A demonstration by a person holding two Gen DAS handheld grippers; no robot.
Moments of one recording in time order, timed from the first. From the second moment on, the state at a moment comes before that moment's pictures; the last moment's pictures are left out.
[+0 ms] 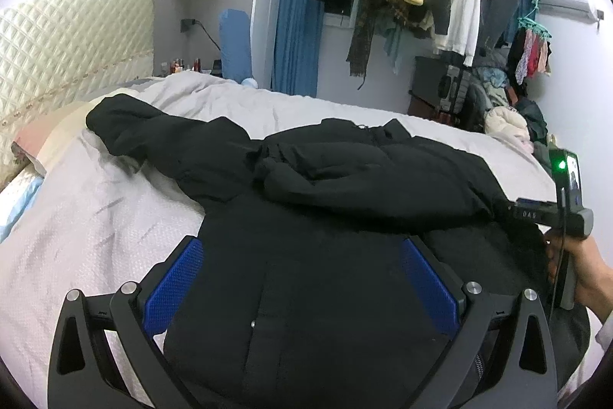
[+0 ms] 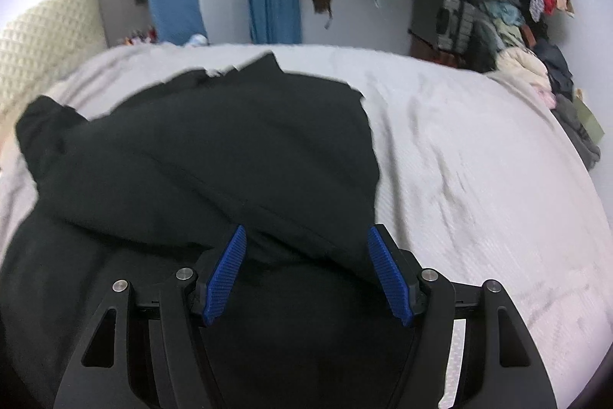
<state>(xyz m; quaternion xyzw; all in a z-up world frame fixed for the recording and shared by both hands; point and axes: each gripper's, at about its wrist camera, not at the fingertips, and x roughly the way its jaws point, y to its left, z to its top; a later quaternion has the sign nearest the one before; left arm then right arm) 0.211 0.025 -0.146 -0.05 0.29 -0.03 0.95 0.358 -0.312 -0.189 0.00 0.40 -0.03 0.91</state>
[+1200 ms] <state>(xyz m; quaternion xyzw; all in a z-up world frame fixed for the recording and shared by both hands) 0.201 0.016 -0.138 -0.03 0.29 -0.03 0.96 0.308 -0.316 -0.144 0.09 0.33 -0.03 0.94</state>
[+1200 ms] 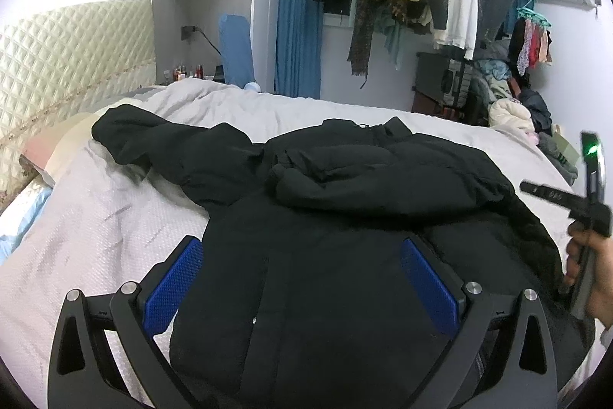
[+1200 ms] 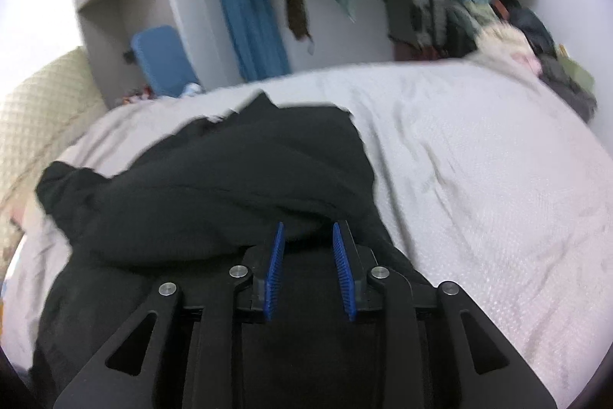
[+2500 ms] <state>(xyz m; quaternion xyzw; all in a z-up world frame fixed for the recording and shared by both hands) 0.160 0.014 -0.111 -0.02 0.26 -0.03 0.96 0.108 -0.205 -0.082 0.05 0.24 0.04 0.97</state>
